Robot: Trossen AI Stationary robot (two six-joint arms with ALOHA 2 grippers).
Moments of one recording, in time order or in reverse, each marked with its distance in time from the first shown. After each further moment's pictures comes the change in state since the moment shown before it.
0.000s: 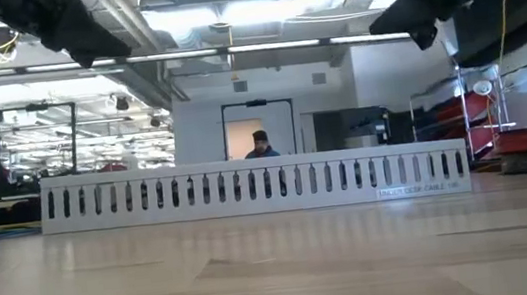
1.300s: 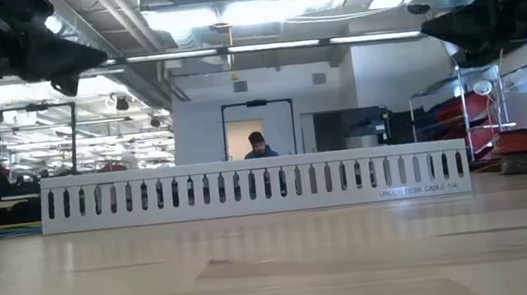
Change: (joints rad) left arm 0.051 -0.449 -0.383 0.282 0.136 -0.044; right arm -0.020 -0.749 -0.513 0.220 0.069 -0.068
